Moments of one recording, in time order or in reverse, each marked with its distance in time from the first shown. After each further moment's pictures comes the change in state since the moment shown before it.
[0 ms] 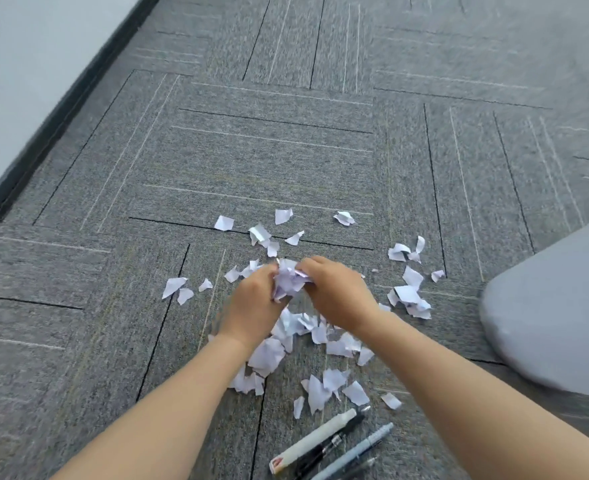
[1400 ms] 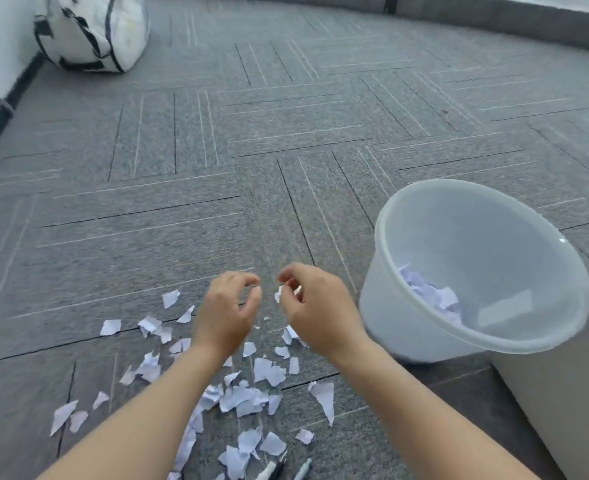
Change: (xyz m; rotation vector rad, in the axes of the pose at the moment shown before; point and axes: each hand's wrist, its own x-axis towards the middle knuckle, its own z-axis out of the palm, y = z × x) left_hand 0.067 0.123 0.045 -0.006 -0.051 0.308; right_hand -0.085 0.034 -0.137 0.249 0.435 0.439
